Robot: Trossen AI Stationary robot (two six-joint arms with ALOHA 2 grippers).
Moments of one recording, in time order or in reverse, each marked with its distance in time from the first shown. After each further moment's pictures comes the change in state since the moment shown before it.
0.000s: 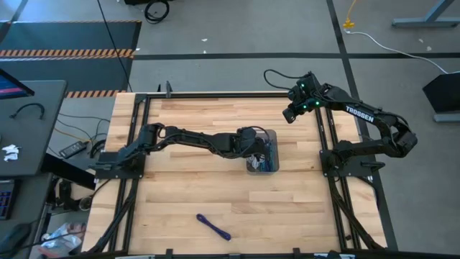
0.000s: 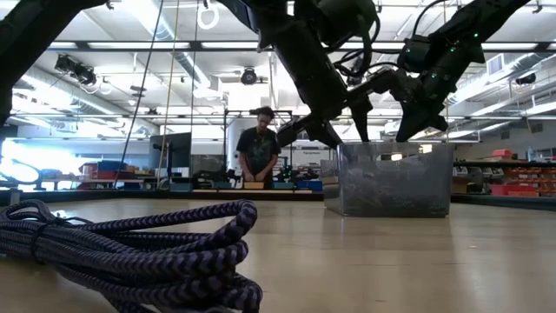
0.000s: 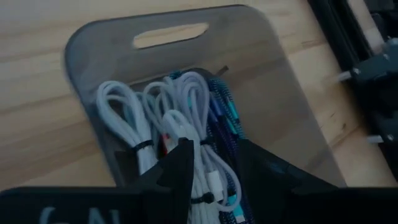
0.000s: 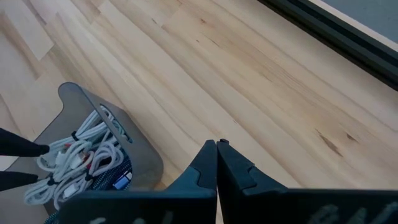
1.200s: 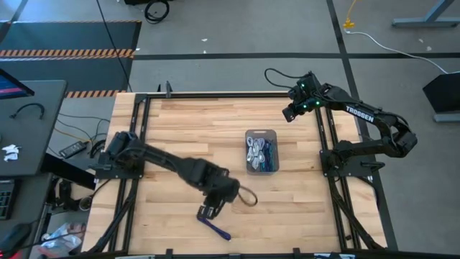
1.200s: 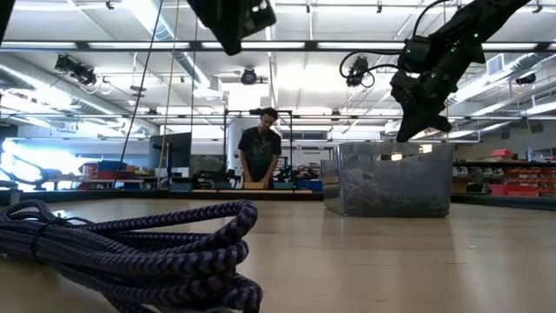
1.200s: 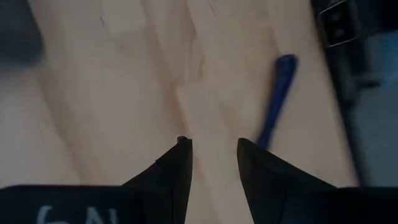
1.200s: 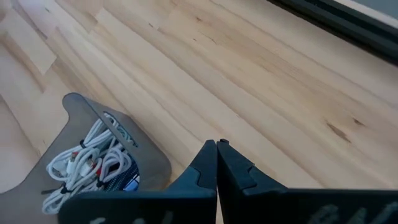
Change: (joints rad) left arm -0.340 -0.271 -0.002 -0.623 0.492 1.079; right arm -0.005 0.000 0.000 -0.008 -0.009 0.096
